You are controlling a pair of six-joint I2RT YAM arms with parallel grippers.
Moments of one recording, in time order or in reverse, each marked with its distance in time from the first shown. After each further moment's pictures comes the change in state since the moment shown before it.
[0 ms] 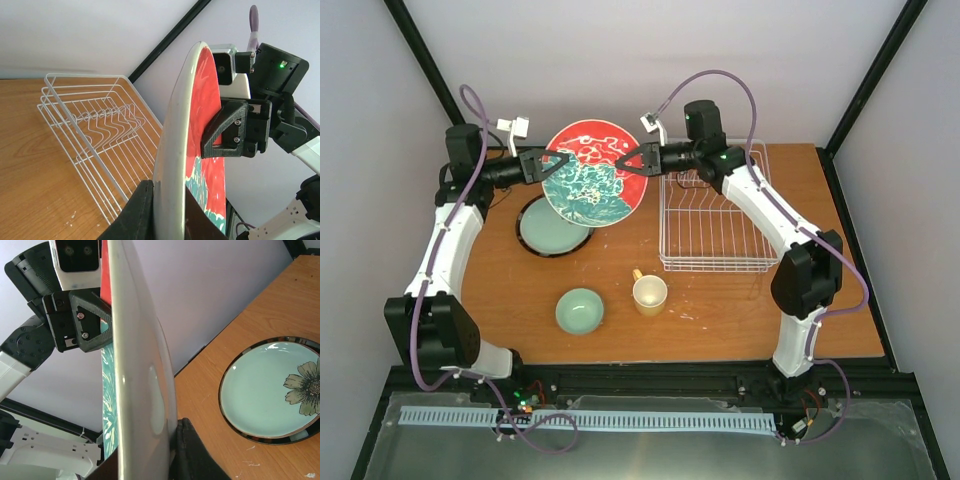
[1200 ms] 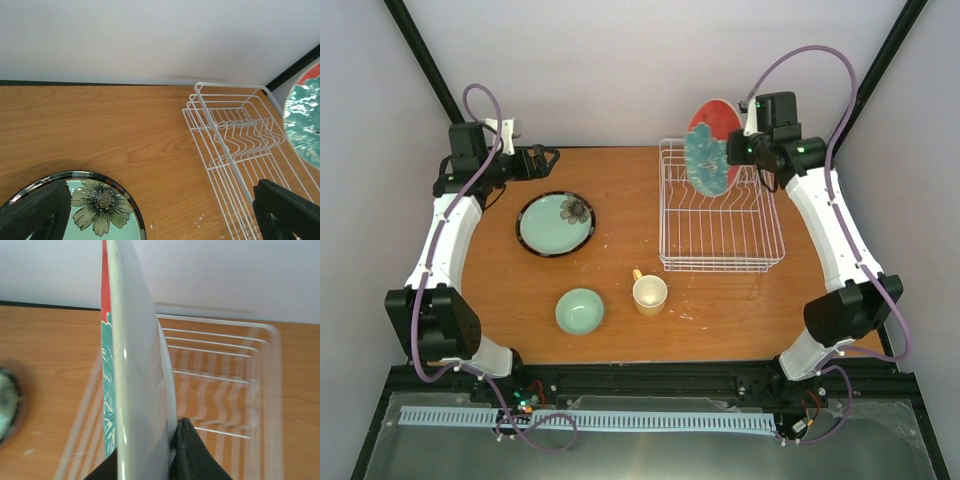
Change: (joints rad) left arm 0.002 0.056 0.098 -0.241 -0.555 0.265; right arm -0.216 -0.245 0.025 -0.510 0.959 -0.310
